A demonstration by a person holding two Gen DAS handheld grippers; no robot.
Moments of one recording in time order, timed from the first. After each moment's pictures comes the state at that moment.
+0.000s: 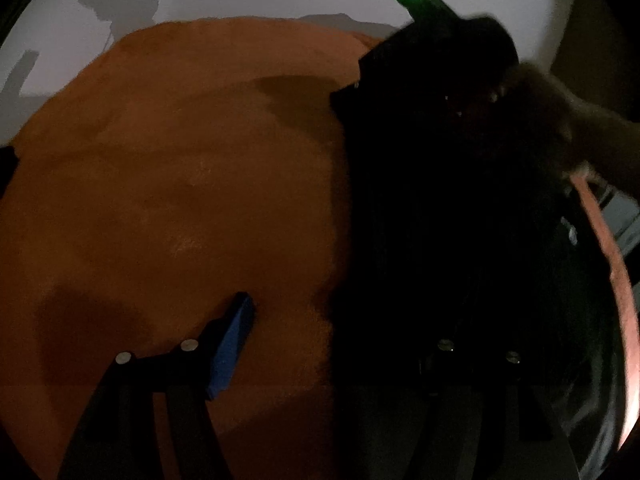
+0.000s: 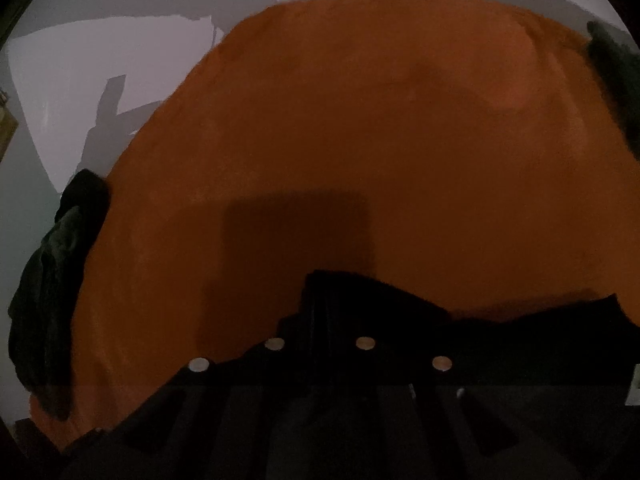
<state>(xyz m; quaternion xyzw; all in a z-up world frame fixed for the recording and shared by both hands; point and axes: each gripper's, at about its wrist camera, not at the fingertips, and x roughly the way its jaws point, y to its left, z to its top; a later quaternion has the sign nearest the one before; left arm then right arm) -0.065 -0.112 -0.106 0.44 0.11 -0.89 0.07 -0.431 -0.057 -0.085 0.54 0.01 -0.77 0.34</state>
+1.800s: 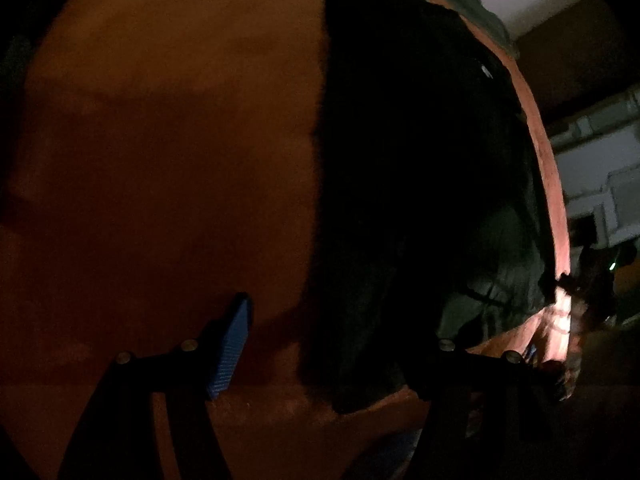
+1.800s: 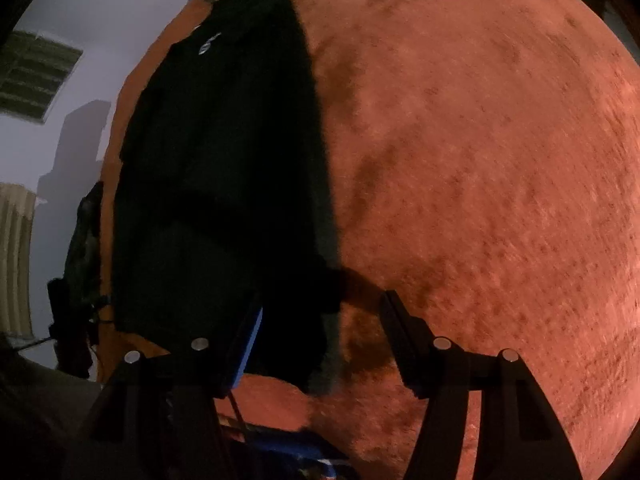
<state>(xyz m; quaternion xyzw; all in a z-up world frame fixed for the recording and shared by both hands) 0.178 -0.089 -0.100 0.60 0.25 -0.76 -0.02 0.115 0.489 -0.094 0.62 -0.25 -0.74 0.11</state>
